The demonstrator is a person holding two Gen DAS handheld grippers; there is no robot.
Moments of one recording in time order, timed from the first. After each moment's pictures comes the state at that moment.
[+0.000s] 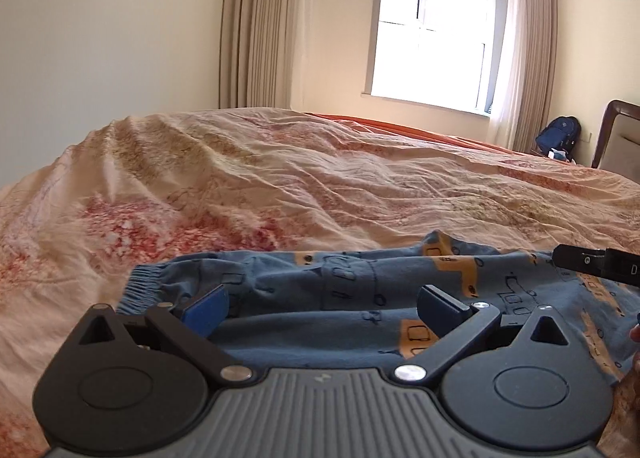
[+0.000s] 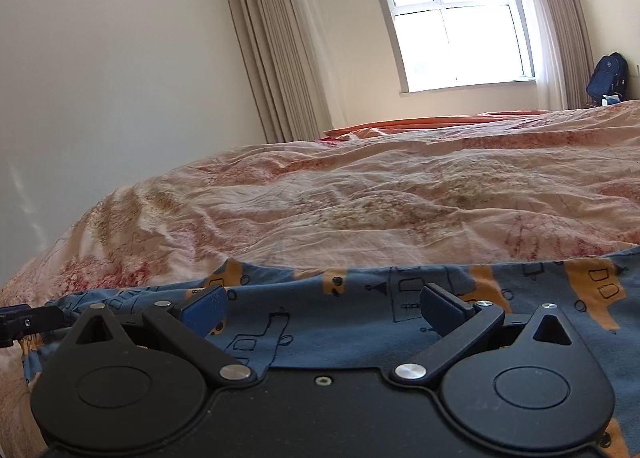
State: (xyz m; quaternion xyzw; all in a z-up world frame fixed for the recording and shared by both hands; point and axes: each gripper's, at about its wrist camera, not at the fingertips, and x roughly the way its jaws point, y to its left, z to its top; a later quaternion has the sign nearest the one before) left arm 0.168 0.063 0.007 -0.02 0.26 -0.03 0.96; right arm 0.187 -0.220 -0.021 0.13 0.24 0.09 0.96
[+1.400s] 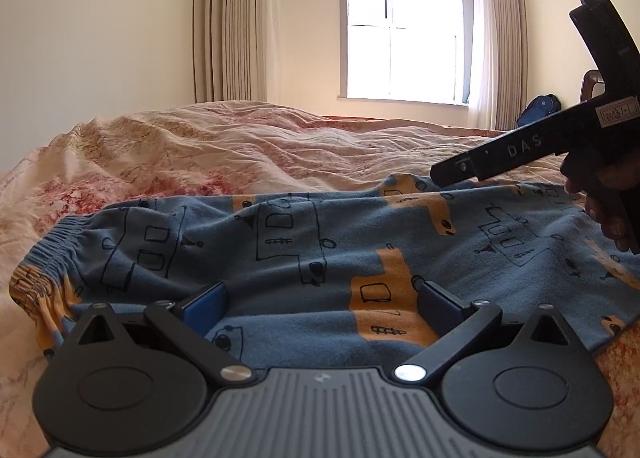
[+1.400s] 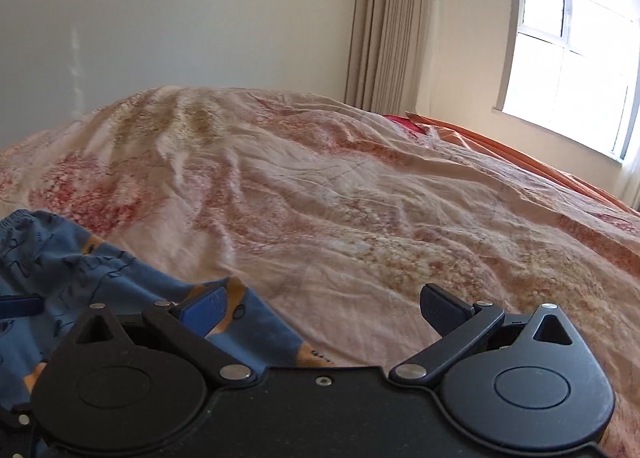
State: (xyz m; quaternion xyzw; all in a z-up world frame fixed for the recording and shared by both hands) left arm 0.156 0.031 -0.060 0.02 0.24 -0.04 0.97; right arm 0.283 -0.163 -0.017 -0.09 0.27 0.22 0.93
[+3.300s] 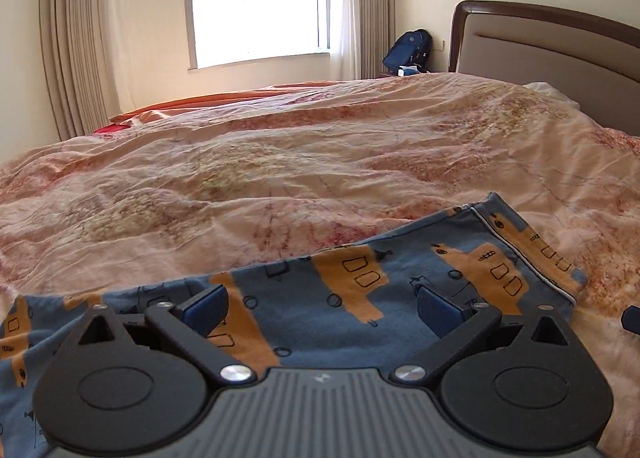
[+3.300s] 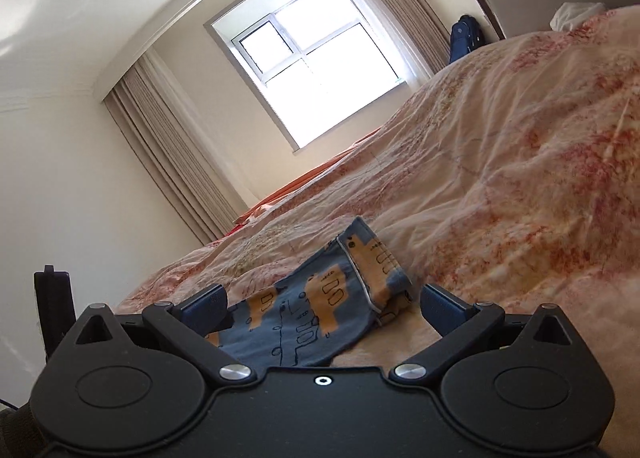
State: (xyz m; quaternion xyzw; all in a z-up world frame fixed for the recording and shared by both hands) left arm 0.203 -0.273 -0.008 0.10 0.30 -0.22 0.92; right arm 0.005 -0.483 -0.036 0.33 0.17 -0.01 0.93
